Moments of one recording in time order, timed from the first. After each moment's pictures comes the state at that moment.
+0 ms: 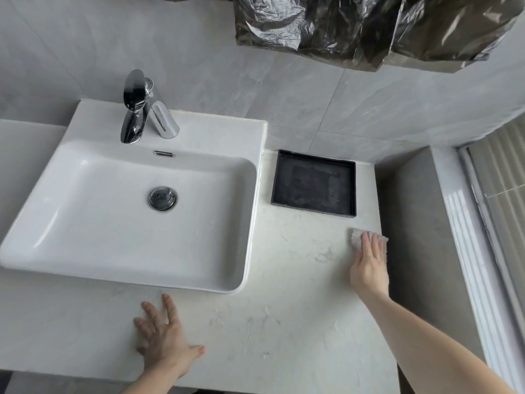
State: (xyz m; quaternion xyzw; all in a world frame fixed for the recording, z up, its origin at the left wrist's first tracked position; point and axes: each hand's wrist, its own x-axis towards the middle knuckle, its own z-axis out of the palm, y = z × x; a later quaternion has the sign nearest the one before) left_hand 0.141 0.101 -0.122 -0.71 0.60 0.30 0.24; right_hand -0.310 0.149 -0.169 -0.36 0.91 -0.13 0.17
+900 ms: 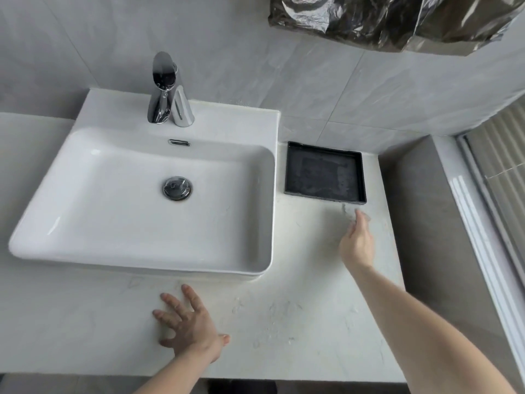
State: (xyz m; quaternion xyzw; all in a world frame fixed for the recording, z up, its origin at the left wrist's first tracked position) left_hand 0.139 0.100 -0.128 -0.70 0.59 0.30 0.26; right_hand -0.236 0.097 -0.152 -0.30 0.91 -0.24 0.13
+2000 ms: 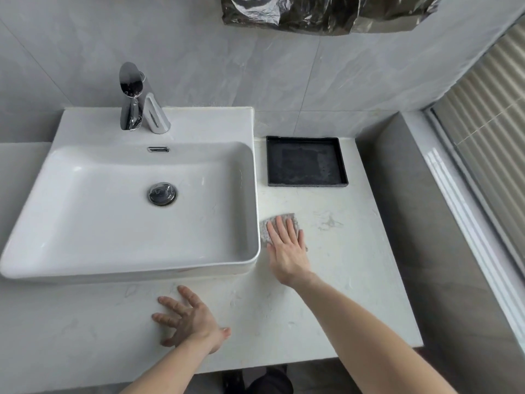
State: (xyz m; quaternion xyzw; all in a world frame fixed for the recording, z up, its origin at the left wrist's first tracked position) left_hand 0.138 0.096 -0.129 -0.69 0.60 0.30 0.28; right_hand -0.103 0.104 -0.173 -0.53 0.81 -0.09 0.24
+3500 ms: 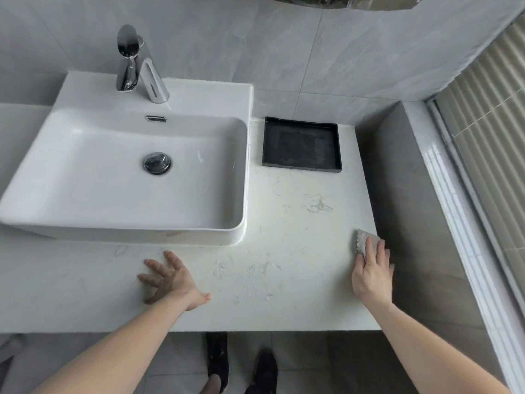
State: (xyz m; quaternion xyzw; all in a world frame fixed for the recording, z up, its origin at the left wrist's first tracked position) left_hand 0.137 0.098 -0.129 -0.70 0.60 0.28 0.28; right_hand -0.243 0.289 -0.172 -0.29 0.93 -0.08 0.19
